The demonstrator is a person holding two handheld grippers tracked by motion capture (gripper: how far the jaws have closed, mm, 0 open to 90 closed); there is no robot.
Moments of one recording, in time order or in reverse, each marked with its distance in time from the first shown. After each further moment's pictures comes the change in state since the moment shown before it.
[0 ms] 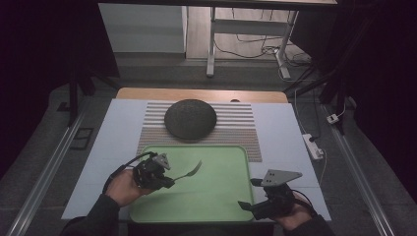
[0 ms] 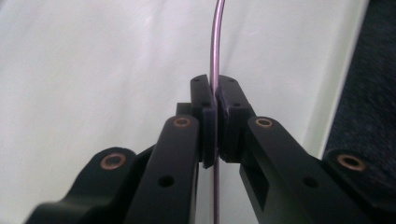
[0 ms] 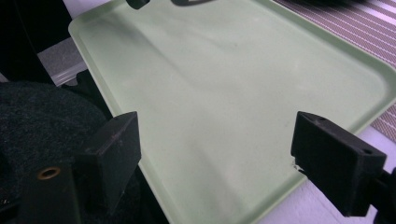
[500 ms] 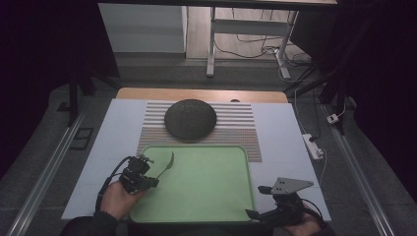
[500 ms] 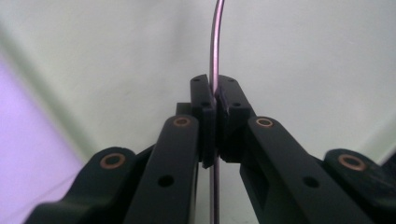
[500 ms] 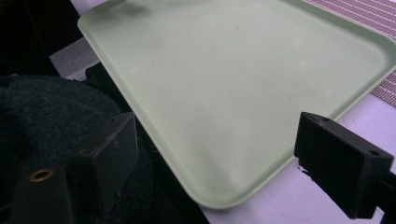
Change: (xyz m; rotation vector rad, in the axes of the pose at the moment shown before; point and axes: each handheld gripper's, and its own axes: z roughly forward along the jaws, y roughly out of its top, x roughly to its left) left arm 0.007 -0.036 0.003 0.006 0.153 -0.530; right arm 0.006 -0.020 -0.018 -0.007 0.008 0.042
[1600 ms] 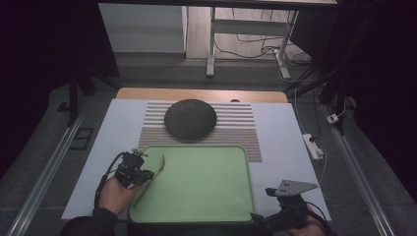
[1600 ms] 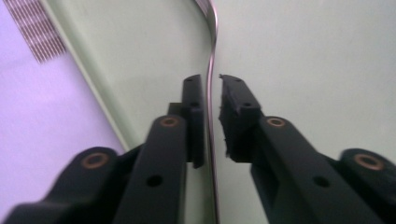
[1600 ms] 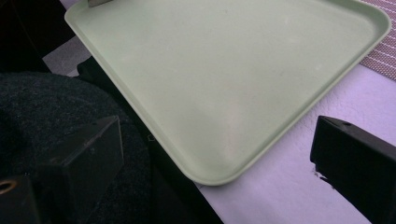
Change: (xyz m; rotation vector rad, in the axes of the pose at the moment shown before) left arm 0.019 0.009 -0.003 -0.096 0.037 -0.025; right arm -0.004 -0.011 -0.004 0.029 -0.025 0.060
